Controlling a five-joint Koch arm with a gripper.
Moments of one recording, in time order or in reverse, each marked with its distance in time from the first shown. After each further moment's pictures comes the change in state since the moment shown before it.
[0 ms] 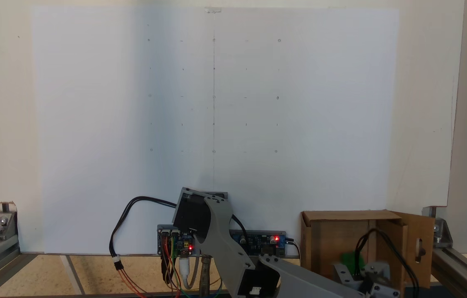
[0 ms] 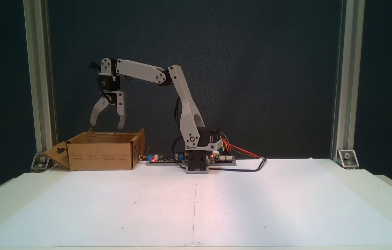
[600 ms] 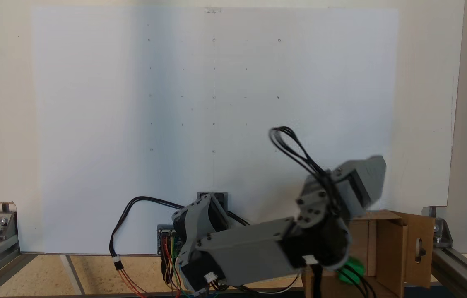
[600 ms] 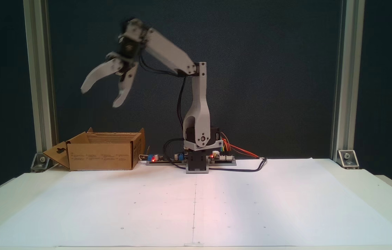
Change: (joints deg) arm -50.1 21.4 0.0 2.6 26.8
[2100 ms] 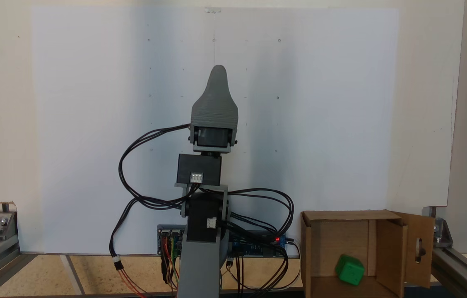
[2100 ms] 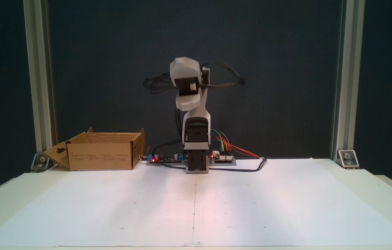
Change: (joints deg) arm -52.6 38.5 74.1 -93.6 3.6
